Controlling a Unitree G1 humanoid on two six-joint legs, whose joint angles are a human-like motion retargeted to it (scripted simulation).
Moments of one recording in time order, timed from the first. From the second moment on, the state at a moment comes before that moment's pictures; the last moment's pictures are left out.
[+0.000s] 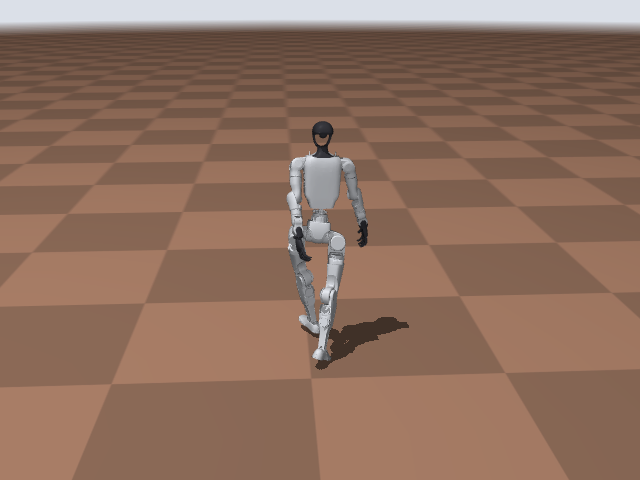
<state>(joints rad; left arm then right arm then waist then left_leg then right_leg) 0.38 0.04 0.64 1.70 0.55 -0.10 -0.11 -0.17 -0.28 -0.47 1.43 -0.47 -0.11 0.09 0.09 -0.11 -0.10 -0.46 -0.12 0.61 0.19 -0.12 0.26 0.18 -0.07 -0.43 0.08 -0.01 0.19</state>
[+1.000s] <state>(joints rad) 0.38 -0.10 0.26 0.48 -0.02 -0.53 -0.33 0.10 -0.19 -0.12 0.47 -0.02 -0.52 0.12 0.08 -0.08 -0.02 -0.49 -0.17 0.18 0.16 -0.03 0.19 0.14 0.03 -0.17 0.11 0.19 0.02</state>
